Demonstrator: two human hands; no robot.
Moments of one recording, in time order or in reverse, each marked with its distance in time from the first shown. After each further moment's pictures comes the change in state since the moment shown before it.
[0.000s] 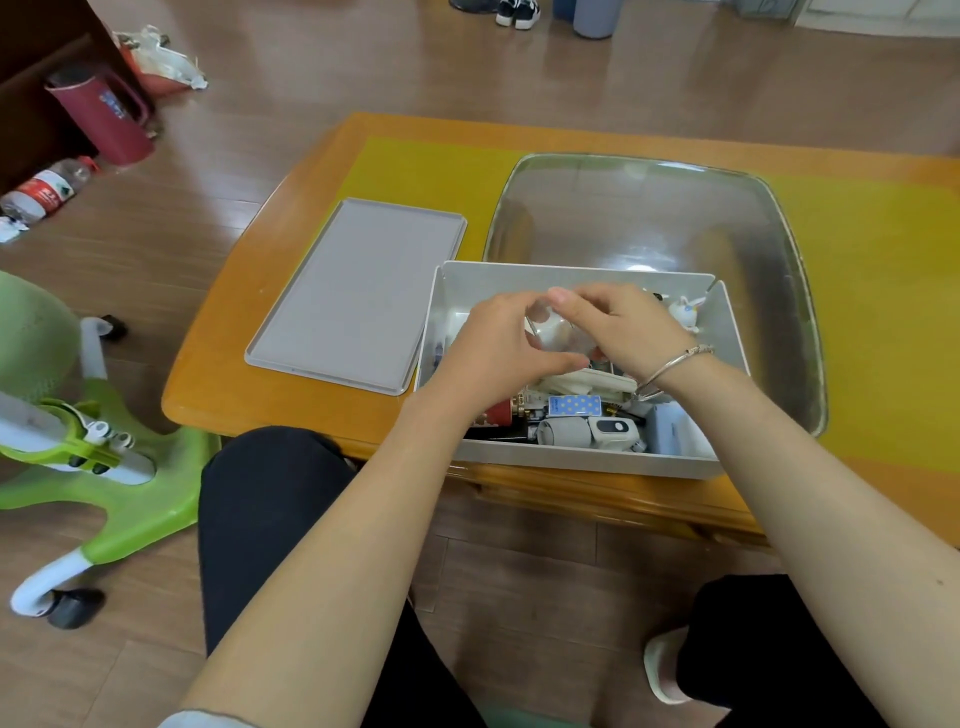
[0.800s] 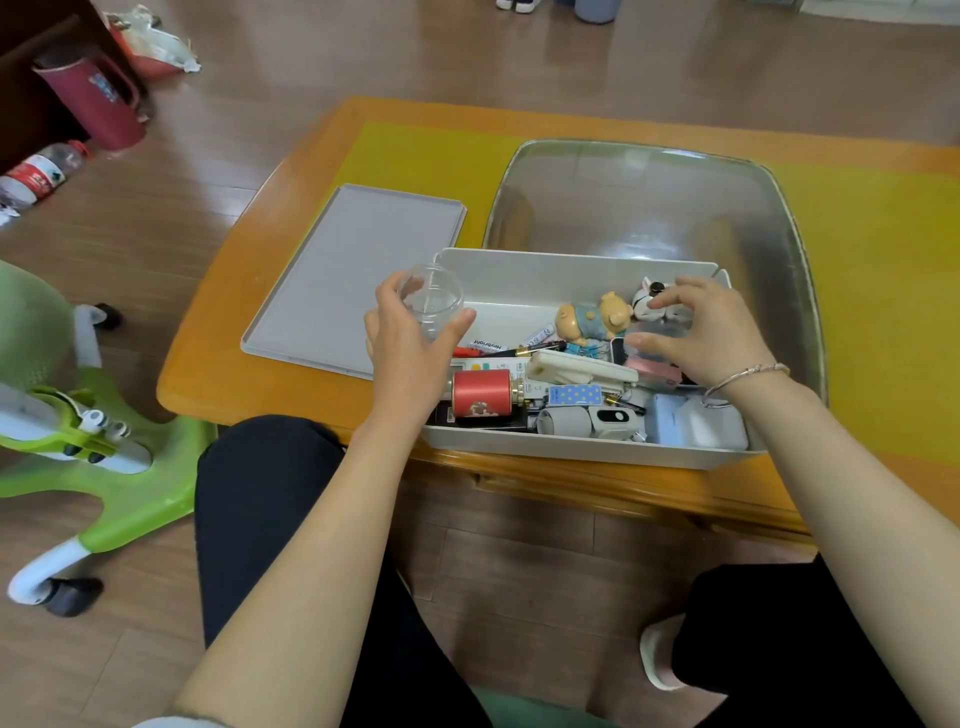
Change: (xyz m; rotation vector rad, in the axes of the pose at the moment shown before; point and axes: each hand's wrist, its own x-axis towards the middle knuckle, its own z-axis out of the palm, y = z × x) left_hand -0.029 -0.056 -0.011 -0.183 0.458 -0.236; right_hand -0.015 0.079 -0.025 -0.331 0.215 0.163
